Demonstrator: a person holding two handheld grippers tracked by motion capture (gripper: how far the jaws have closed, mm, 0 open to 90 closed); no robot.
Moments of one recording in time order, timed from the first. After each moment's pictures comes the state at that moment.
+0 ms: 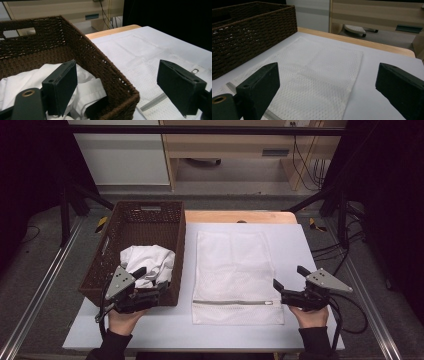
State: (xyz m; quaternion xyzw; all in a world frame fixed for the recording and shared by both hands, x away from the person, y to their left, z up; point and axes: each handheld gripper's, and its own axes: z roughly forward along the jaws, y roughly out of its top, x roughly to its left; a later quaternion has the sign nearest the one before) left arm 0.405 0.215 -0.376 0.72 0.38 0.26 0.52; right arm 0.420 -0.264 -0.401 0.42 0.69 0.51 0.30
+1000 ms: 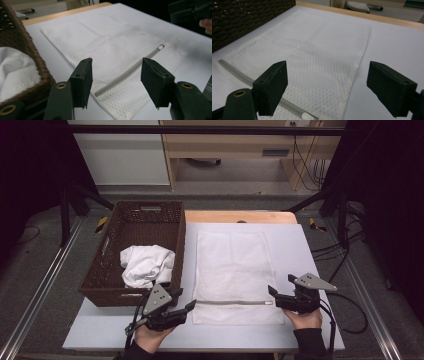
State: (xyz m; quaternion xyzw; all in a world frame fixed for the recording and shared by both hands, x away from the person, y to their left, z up) left arm 0.384 0.145 -0.412 0.78 0.34 0.19 0.48; right arm 0.426 -0.253 -0.429 0.45 0.73 0.45 0.26
